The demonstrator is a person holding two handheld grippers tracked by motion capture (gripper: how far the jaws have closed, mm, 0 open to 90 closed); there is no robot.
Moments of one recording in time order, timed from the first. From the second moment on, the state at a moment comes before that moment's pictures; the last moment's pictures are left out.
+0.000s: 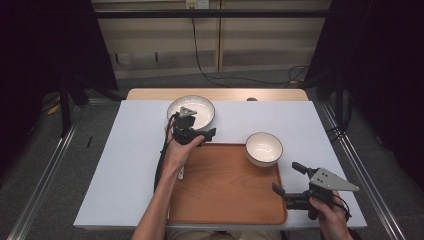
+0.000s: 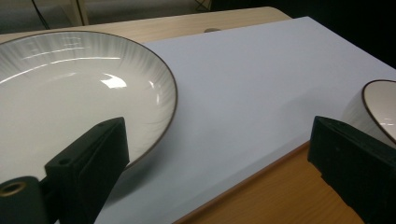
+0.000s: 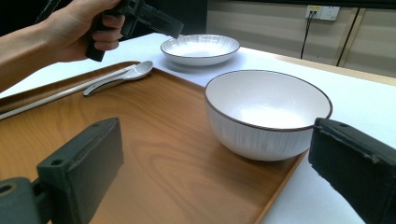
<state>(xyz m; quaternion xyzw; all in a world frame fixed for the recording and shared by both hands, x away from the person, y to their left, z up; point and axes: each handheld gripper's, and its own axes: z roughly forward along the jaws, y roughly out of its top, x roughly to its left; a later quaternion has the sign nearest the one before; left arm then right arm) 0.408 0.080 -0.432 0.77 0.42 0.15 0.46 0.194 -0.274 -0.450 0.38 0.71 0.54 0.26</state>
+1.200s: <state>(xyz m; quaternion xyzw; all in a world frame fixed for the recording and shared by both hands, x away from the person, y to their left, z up) 0.480 0.165 -0.428 0.73 0.50 0.18 0.43 0.195 -0.273 -0.451 0.38 0.71 0.54 0.26</state>
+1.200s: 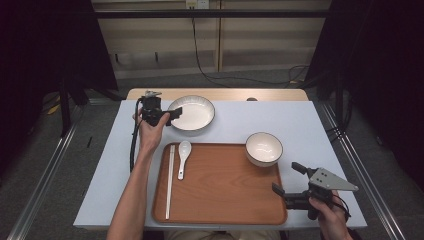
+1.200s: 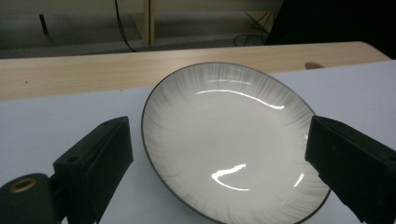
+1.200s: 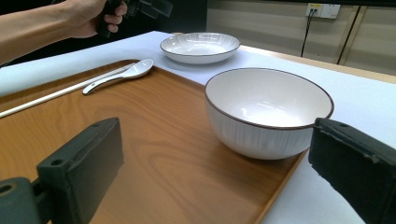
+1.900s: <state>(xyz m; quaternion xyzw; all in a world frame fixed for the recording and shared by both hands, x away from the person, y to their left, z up) 0.510 0.162 -0.470 0.73 0.54 0.16 0.38 0.196 -0.274 -0.453 0.38 0.71 0.54 0.26</state>
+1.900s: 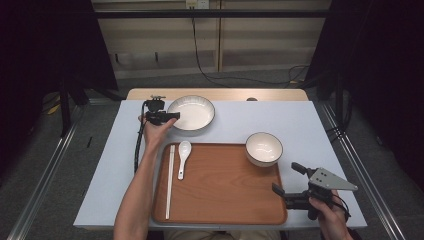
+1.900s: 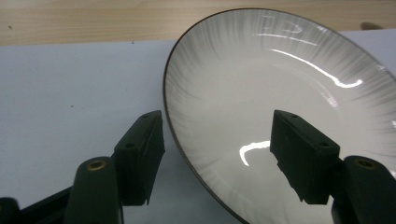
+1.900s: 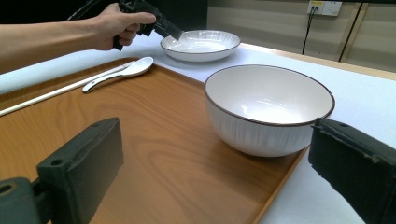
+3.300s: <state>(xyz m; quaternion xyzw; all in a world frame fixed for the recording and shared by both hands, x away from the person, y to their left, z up) 0.531 0.184 -0.496 0.62 0.64 0.02 0.45 0.197 -0.277 -0.454 0.38 0.71 0.53 0.26</state>
